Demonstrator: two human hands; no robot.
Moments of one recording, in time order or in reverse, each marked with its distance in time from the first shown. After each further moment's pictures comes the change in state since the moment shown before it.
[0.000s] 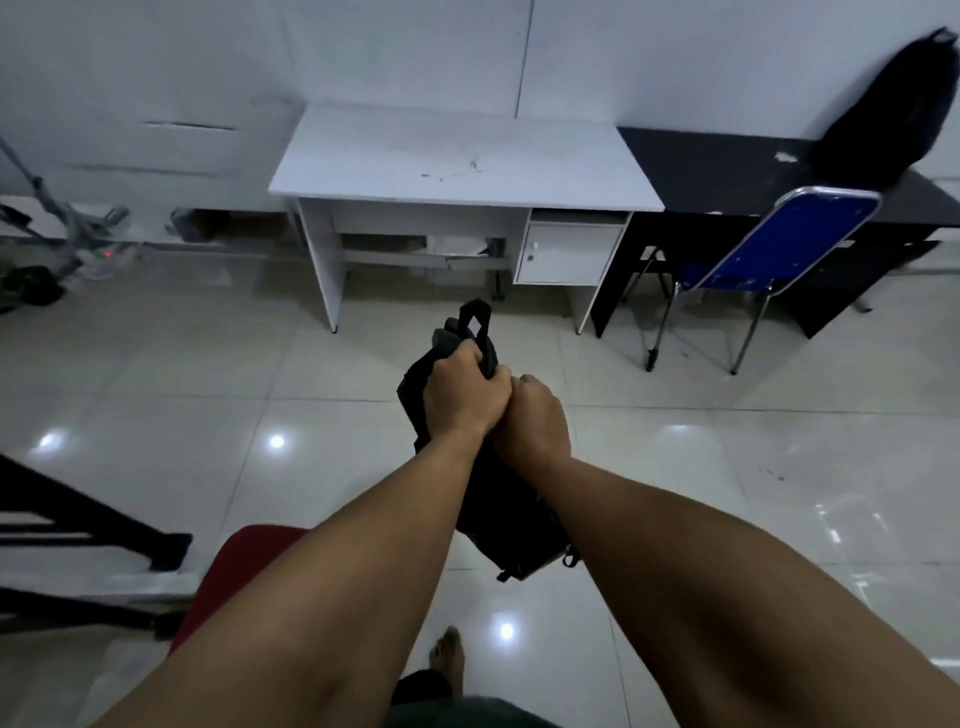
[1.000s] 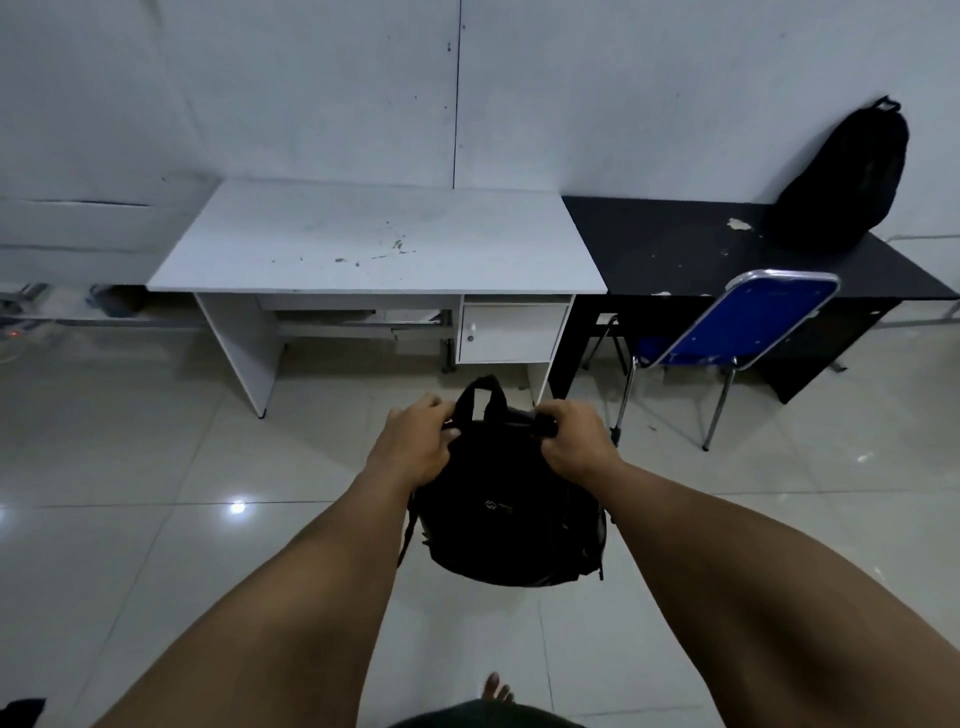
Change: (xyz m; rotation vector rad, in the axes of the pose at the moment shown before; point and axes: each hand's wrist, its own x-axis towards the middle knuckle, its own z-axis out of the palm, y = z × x) left_hand 0.223 0.097 0.171 0.347 -0.330 0.345; right_hand 0.287 0.211 -0.134 0.017 -0.062 -0.028
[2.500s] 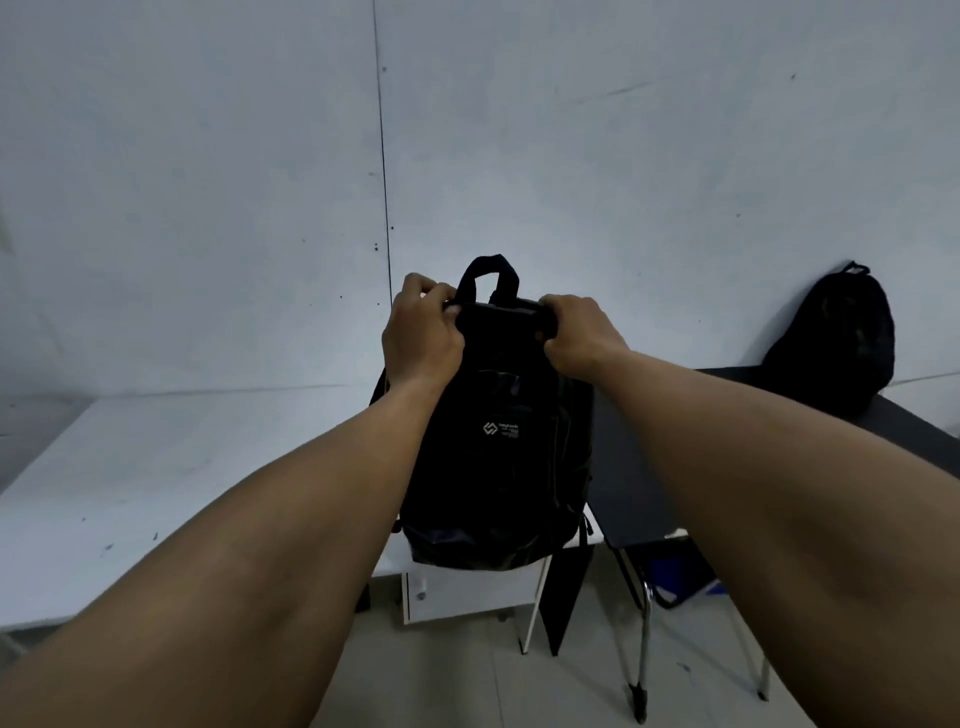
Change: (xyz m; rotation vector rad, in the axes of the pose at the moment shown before) left_hand 0.588 0.141 -0.177 -0.231 0.818 0.219; right_hand 0.547 -0.024 -0.280 -0.132 0.351 -0.189
